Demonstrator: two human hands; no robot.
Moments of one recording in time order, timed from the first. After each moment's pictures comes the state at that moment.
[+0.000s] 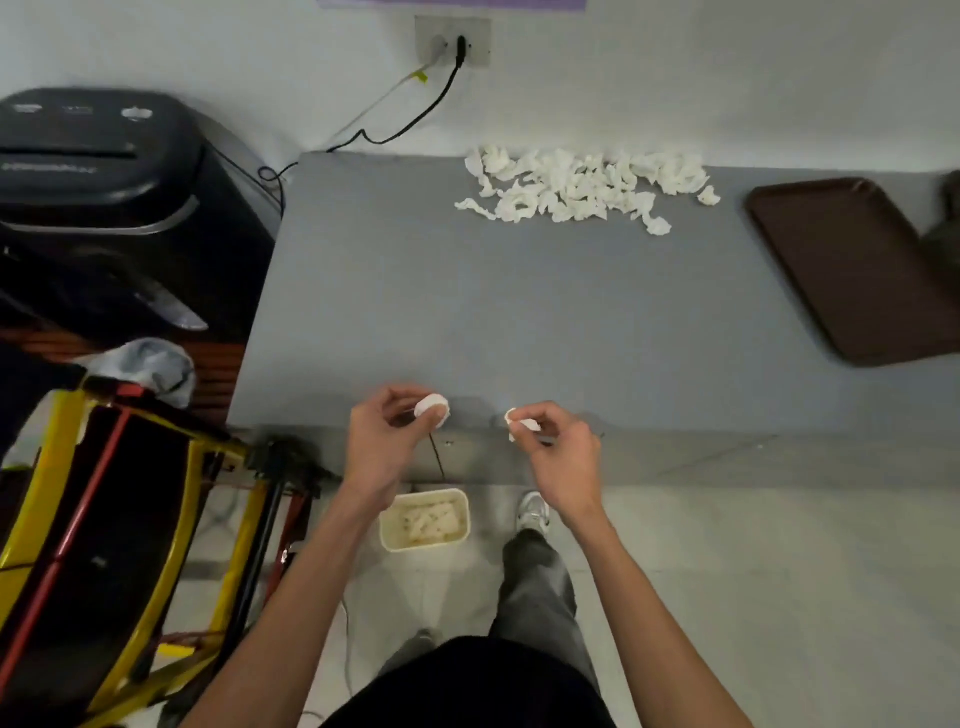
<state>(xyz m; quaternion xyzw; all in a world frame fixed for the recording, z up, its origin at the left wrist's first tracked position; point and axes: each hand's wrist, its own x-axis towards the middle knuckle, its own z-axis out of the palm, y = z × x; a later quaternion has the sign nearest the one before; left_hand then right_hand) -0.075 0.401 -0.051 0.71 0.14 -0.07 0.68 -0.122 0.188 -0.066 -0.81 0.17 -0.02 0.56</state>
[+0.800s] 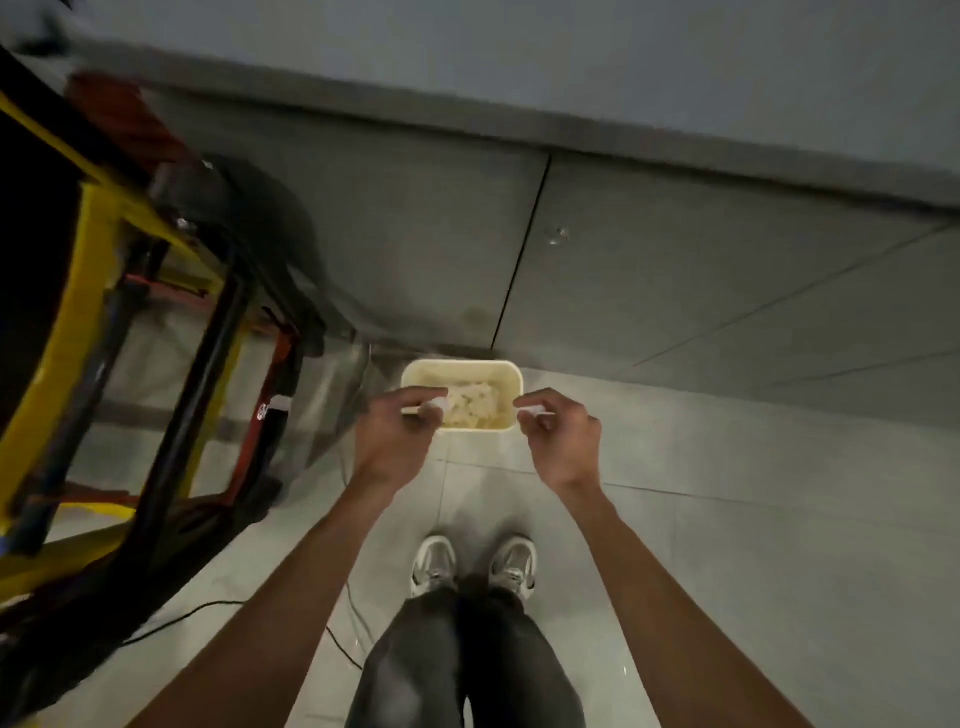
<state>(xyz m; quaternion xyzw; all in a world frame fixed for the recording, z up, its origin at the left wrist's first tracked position) -0.203 0.503 -0.430 0.84 0.21 -0.15 0.49 -0.212 0.293 -0.450 -0.89 0.17 0.11 0.42</state>
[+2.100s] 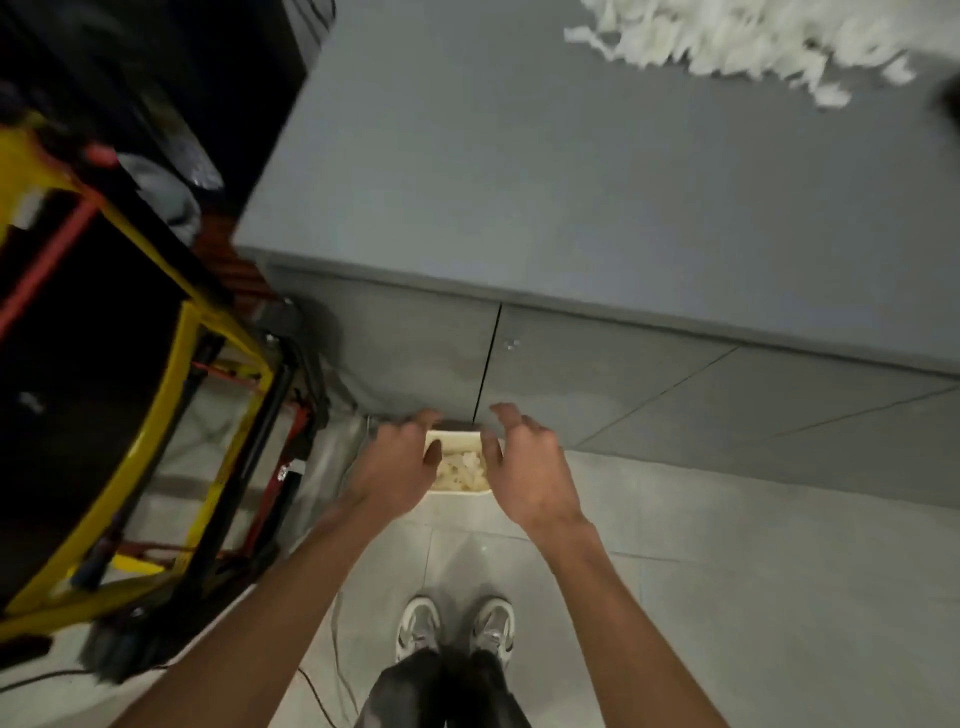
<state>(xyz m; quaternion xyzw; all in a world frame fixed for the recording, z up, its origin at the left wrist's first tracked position) -0.183 0.493 -0.287 0.95 0.00 -0.19 0.23 -0.197 0.314 -0.252 -0.95 0.05 0.14 0.27</state>
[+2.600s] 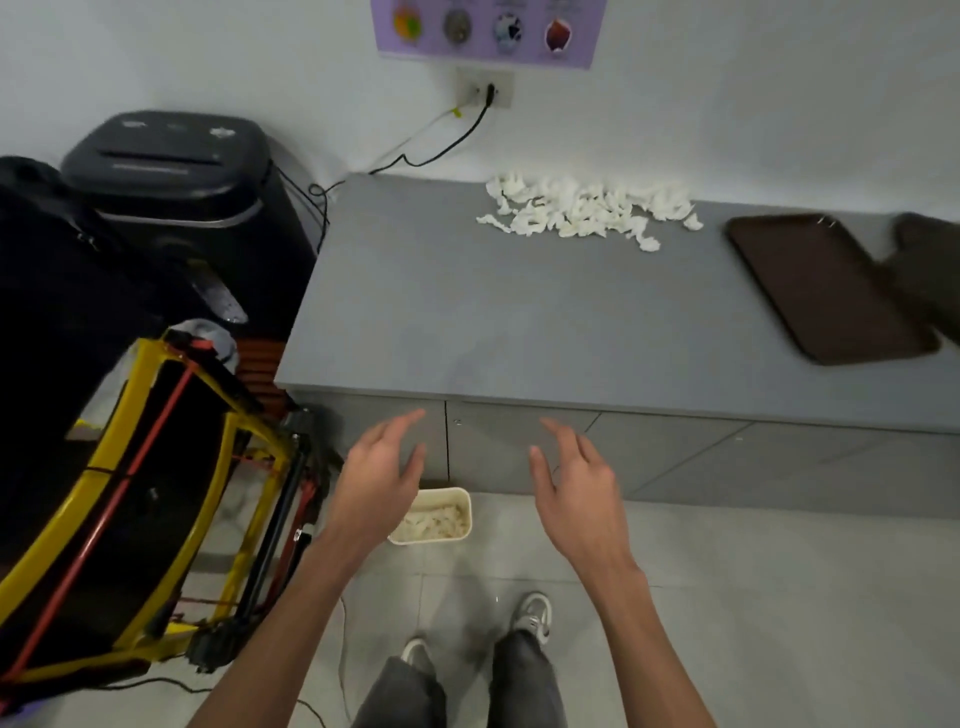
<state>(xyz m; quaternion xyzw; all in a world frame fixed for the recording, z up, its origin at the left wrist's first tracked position) -0.210 0.460 -0.021 0.94 -0.06 -0.02 0.35 -0.259 0.213 -0.001 -0.95 0.09 -0.05 0.31</state>
